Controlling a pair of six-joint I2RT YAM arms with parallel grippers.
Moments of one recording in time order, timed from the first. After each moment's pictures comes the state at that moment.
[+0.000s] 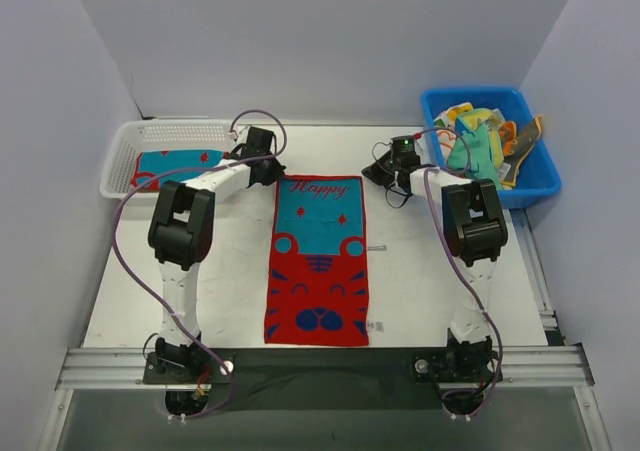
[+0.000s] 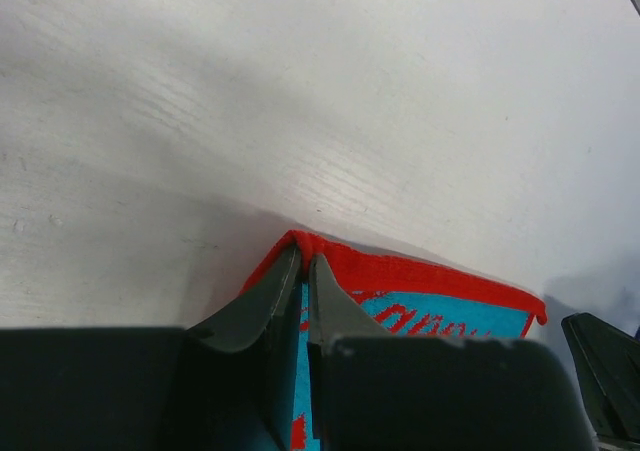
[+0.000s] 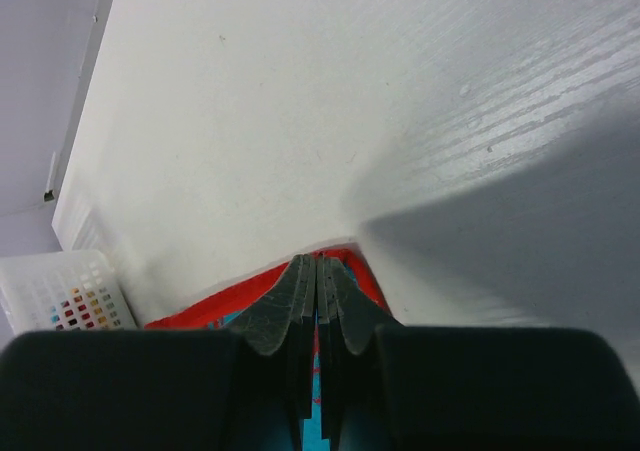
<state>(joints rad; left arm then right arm) -0.34 2.15 1.58 -0.23 -0.12 -0.93 0.23 2.15 1.39 0.06 -0.11 1.04</state>
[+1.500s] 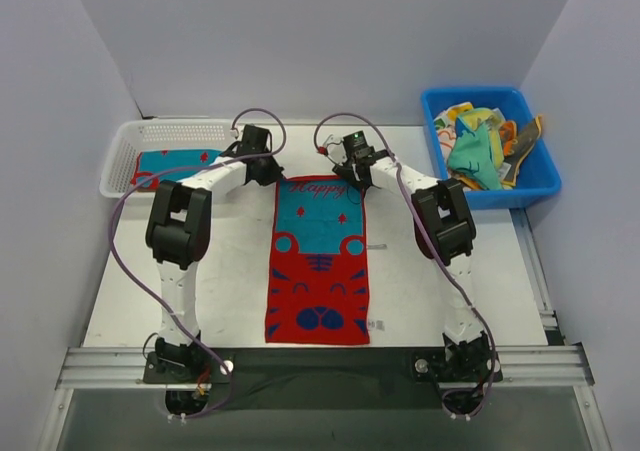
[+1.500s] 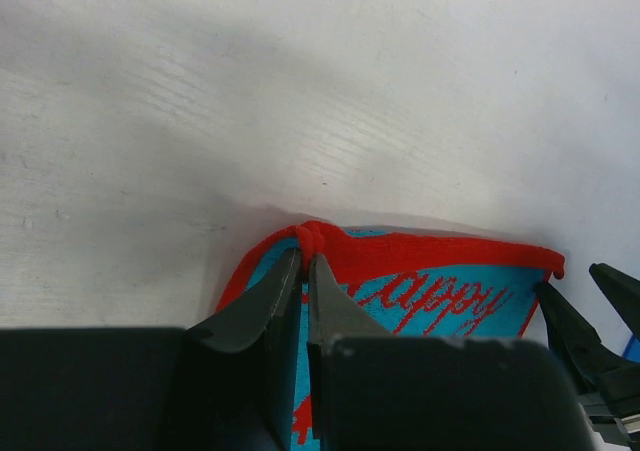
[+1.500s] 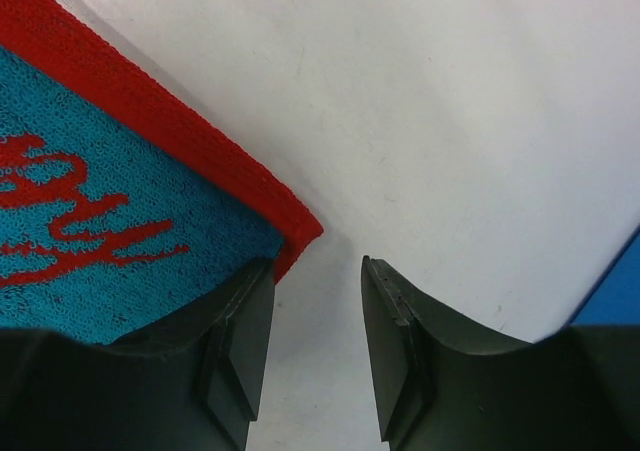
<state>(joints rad) -0.31 2.14 1.59 -0.28 -0.02 -0.84 0.44 2.27 1.72 -0.35 0.21 -0.59</state>
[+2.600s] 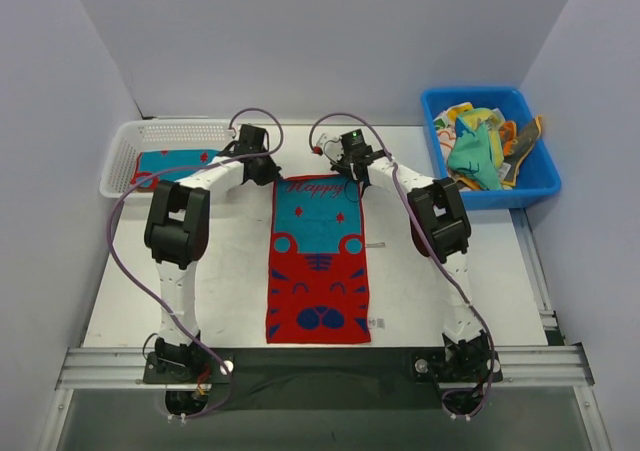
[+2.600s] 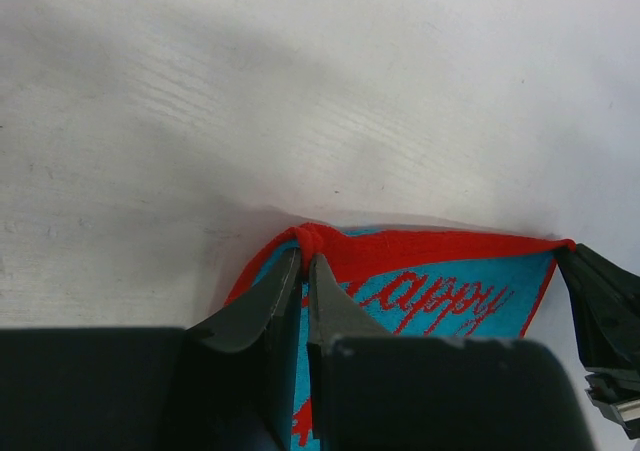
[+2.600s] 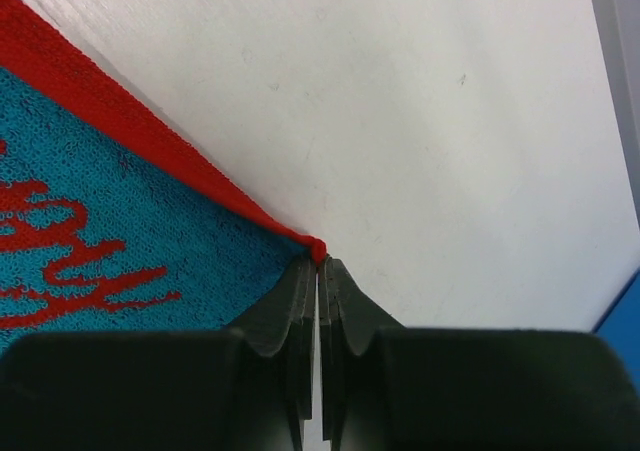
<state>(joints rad) -0.30 2.14 1.59 -0.28 -0.01 -0.83 0.45 2.32 1.76 -0.28 0.13 -0.69</state>
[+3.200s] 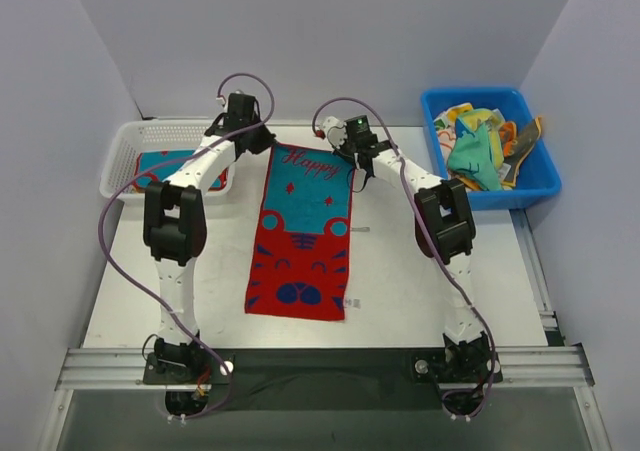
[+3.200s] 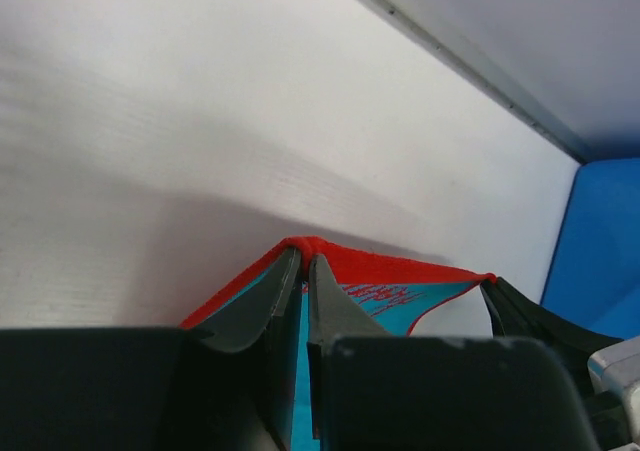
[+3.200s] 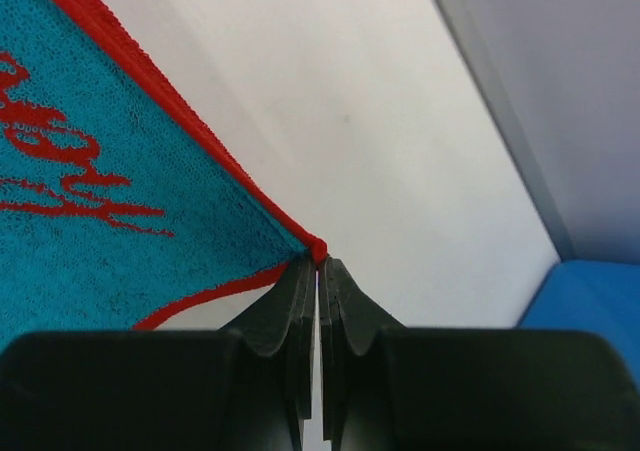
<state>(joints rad) -0.25 2.17 1.85 -0.36 0.01 -0.83 0.43 2.29 1.82 -0.26 0.14 -0.68</state>
